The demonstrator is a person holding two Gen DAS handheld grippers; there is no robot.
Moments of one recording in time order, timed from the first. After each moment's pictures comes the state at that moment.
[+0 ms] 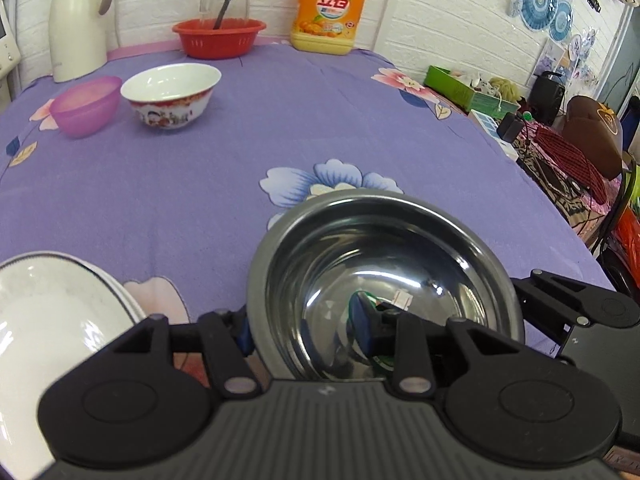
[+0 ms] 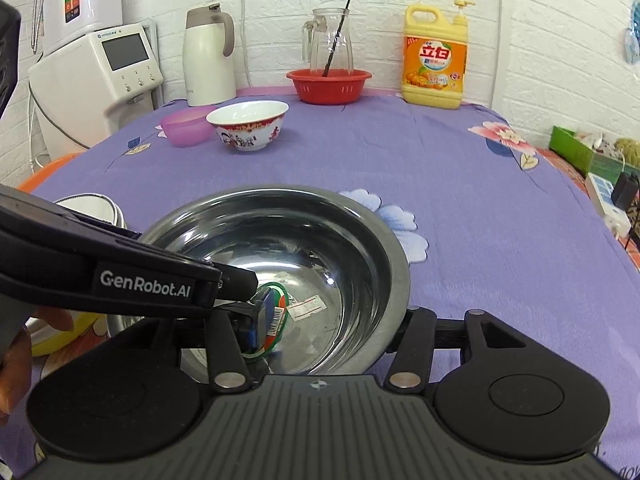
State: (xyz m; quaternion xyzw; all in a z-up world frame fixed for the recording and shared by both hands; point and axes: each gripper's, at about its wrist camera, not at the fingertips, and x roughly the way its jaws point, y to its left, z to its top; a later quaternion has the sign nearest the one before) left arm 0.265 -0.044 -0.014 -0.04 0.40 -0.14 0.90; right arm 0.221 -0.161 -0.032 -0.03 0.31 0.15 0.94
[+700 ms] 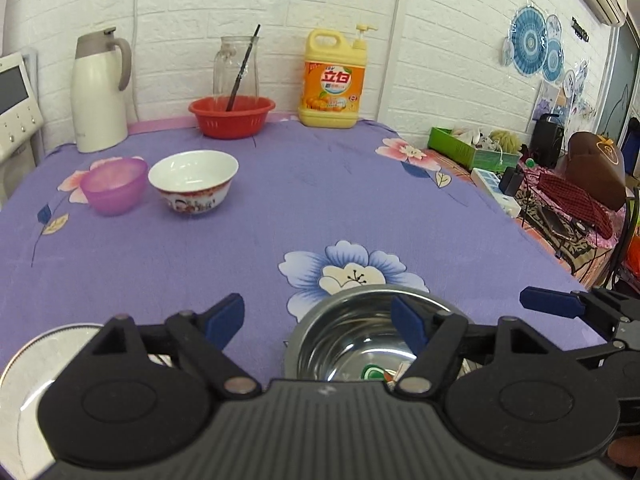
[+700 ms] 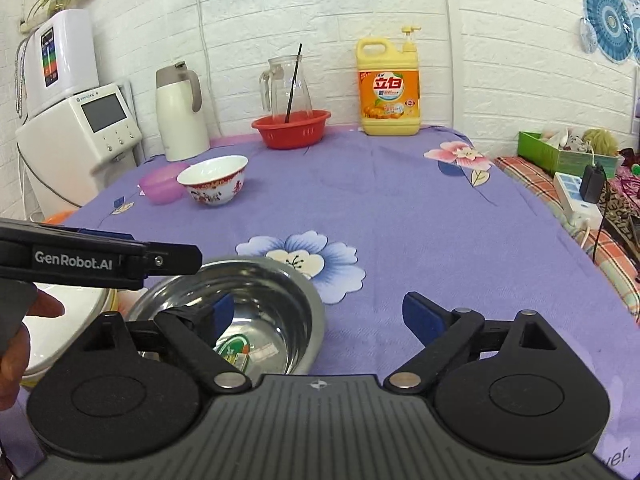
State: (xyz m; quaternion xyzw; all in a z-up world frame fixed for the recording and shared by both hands) left arm 0.249 -0.036 0.029 -0.02 0.30 -0.12 0.95; right arm 0.203 -0.210 -0.006 0.03 0.26 0.13 0.96
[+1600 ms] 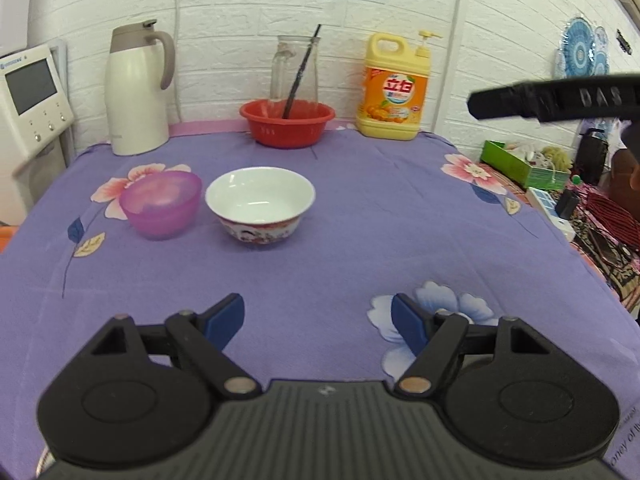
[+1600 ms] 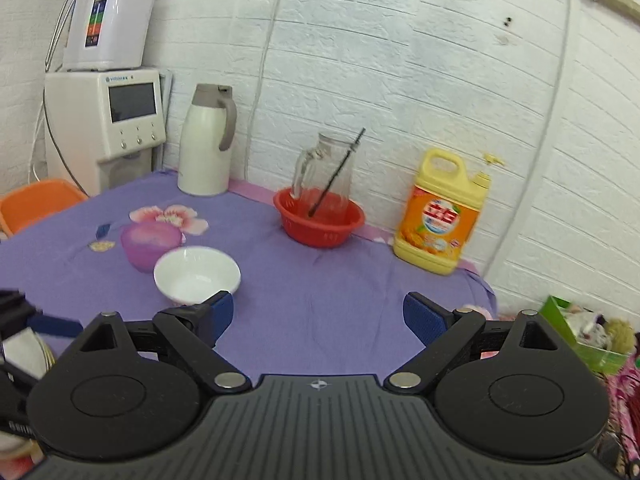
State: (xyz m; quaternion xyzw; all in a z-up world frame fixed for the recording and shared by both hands) left arm 0.317 0.016 0.031 -0.02 0.31 -0.06 0.95; right arm 0.348 -0.164 0.107 -0.14 0.19 0.20 0.95
